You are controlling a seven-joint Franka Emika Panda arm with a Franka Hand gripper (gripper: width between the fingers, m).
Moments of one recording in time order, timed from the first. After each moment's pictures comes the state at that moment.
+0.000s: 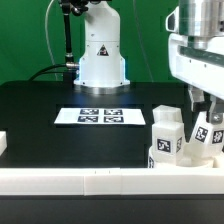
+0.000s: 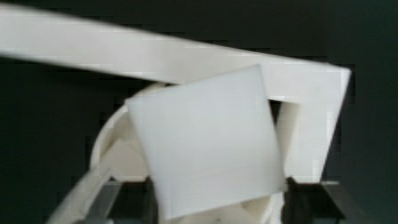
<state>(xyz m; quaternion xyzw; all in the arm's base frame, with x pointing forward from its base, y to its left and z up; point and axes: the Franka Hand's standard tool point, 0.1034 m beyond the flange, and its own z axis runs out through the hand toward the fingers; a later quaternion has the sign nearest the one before) 0.626 0.117 0.092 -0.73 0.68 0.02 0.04</state>
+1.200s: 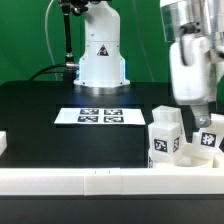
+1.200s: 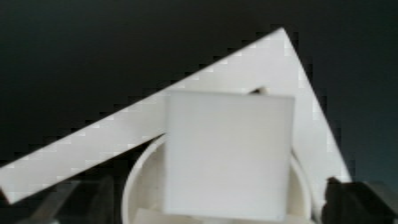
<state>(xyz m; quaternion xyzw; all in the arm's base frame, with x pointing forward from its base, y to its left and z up) 0.633 0.124 0.100 -0.54 0.83 0.06 0.09</state>
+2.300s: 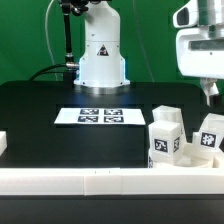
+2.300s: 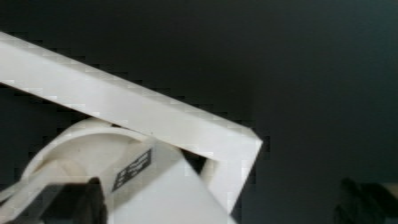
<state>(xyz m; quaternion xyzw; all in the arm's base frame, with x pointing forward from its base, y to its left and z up) 0.646 0.151 0.110 -0.85 0.52 0.00 0.08</state>
